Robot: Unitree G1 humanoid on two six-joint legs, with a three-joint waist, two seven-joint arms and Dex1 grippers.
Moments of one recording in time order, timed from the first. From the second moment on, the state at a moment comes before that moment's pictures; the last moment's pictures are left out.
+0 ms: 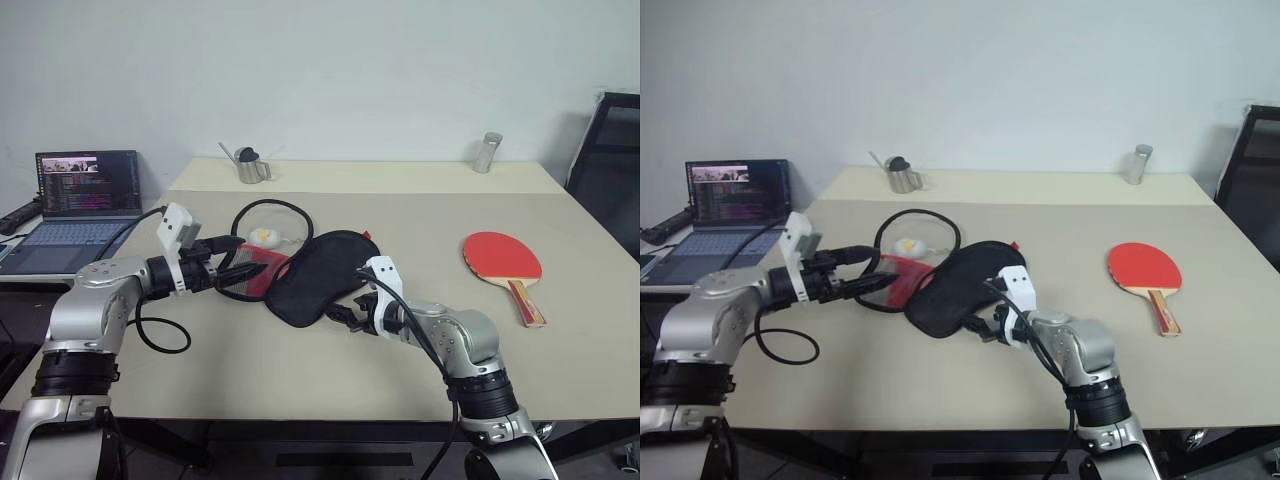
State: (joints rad) left arm -0.62 0.82 0.13 0.29 -0.47 0.45 -1.09; right arm -0.63 0.02 0.06 -0.03 0.38 1.15 0.25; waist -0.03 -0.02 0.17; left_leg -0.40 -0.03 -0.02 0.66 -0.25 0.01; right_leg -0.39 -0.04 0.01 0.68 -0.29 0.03
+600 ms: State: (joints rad) left arm -0.63 0.82 0.13 0.35 -0.44 0.43 -1.12; right arm -0.74 0.12 0.09 0.29 0.32 0.94 0.24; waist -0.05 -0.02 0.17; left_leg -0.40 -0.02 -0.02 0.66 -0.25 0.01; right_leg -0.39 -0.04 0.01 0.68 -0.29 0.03
